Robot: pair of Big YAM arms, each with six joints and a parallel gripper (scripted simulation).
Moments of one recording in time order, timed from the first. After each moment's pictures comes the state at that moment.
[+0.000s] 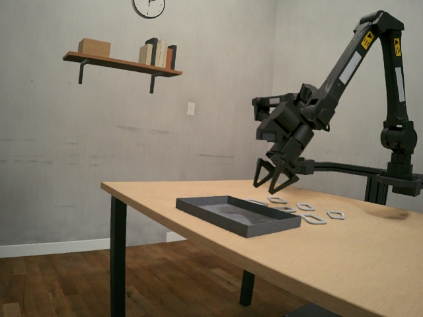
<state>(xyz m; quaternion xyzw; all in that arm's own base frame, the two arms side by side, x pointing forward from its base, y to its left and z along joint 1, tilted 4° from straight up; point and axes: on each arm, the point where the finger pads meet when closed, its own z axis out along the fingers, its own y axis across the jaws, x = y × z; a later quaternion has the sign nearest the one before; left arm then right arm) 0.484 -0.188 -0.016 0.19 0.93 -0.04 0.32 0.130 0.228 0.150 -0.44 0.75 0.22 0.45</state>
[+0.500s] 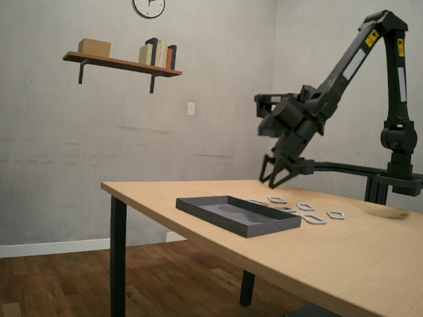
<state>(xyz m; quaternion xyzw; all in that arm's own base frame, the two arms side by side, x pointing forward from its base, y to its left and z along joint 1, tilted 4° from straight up) 0.463 -0.194 -0.003 0.28 0.91 -0.07 0.29 0.146 0.215 0.131 -0.43 0.77 0.16 0.44</state>
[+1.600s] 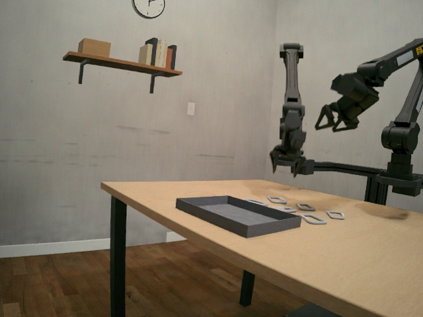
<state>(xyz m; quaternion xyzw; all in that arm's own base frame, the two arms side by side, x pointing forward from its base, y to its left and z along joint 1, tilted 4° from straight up) 0.209 -0.184 0.147 0.65 0.60 -0.33 0.33 0.252 0.169 -0.025 -0.46 0.88 -0.04 0.13</state>
